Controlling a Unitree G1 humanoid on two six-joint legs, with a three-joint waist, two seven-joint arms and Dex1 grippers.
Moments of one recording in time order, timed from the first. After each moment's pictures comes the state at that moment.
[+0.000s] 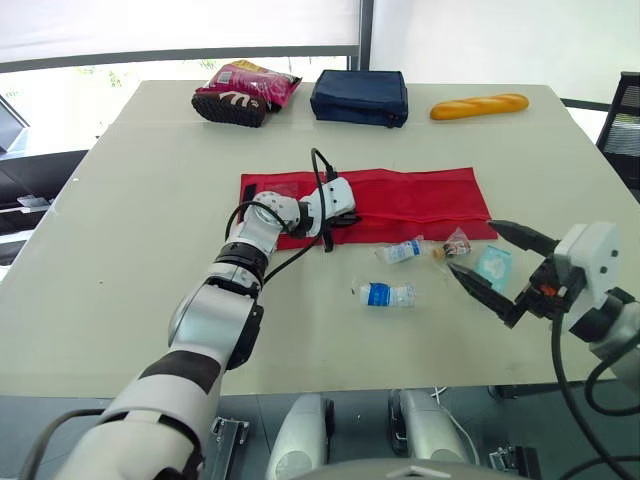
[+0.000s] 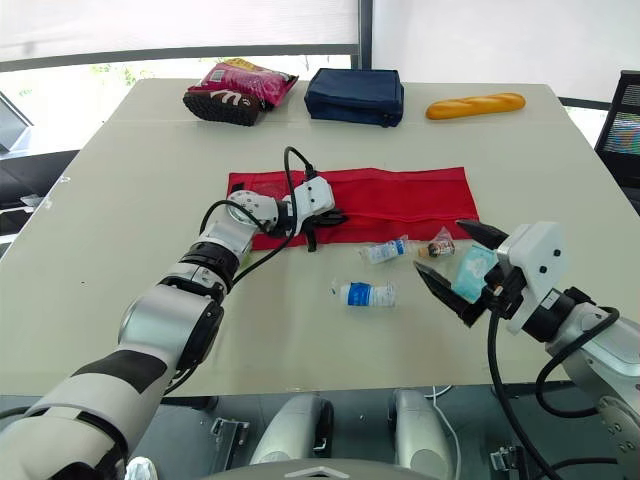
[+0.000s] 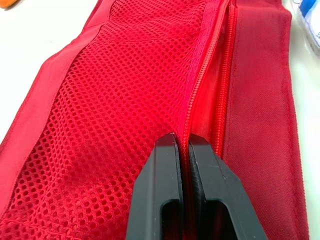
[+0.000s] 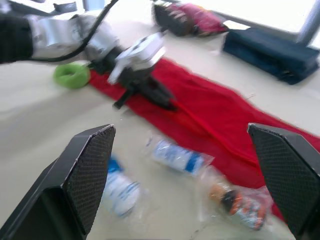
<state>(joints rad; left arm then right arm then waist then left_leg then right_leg) -1.07 0.32 -0.20 1.18 0.17 -0.33 -0.98 0.10 -0.80 -0.30 -0.88 0.78 0.68 0.57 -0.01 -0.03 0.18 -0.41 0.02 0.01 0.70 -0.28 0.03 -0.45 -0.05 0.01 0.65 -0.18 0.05</state>
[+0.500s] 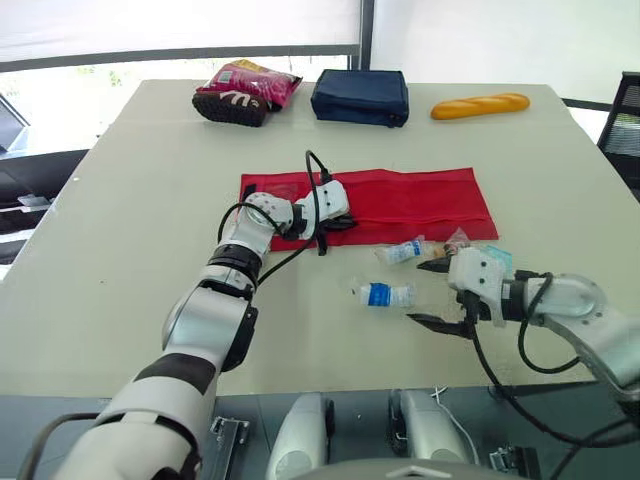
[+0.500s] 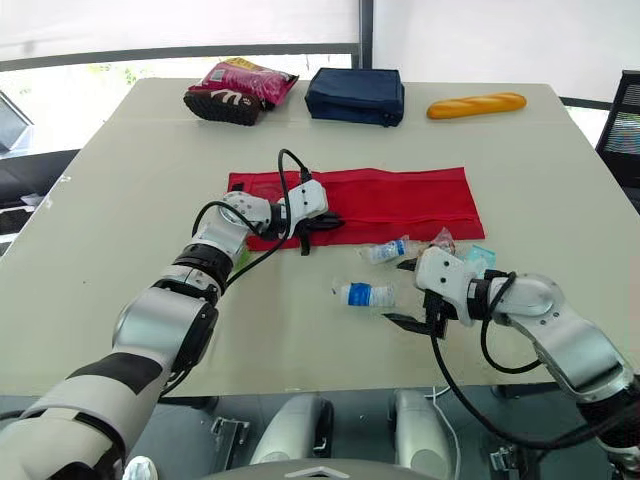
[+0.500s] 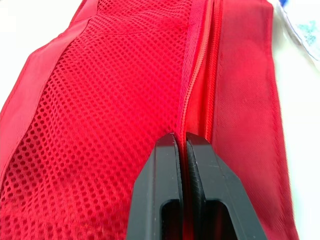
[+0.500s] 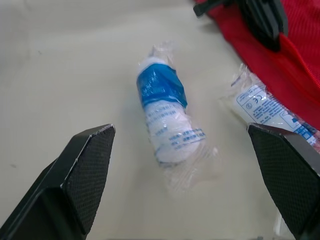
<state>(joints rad) -1.06 0.35 -0.20 1.16 0.16 -0.34 -1.05 -0.26 -0.82 0.27 -0.44 0.32 0.46 0.85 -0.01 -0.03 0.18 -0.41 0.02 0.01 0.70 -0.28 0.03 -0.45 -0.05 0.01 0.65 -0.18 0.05</state>
